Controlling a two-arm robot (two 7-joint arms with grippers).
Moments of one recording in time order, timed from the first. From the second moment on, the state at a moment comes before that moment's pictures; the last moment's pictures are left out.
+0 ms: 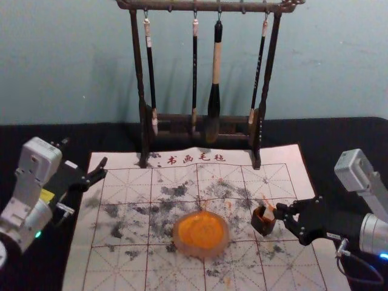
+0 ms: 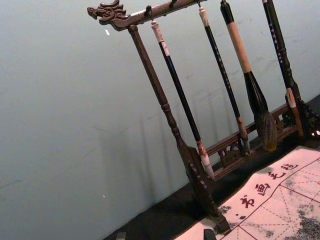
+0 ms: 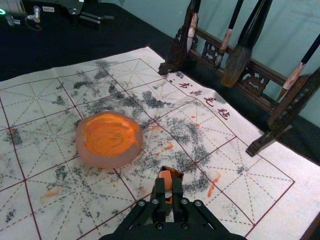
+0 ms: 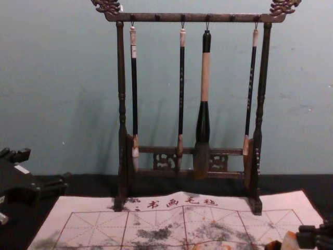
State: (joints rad) left arm -0.20 0.60 0.45 -1.41 -0.25 -0.12 0.03; right arm 0.19 0.71 -0.44 -1.54 0.39 0.13 0.61
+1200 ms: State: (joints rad) left arm -0.20 0.60 0.45 -1.41 -0.25 -0.12 0.03; right arm 0.19 0.71 -0.44 -1.54 0.39 0.13 0.61
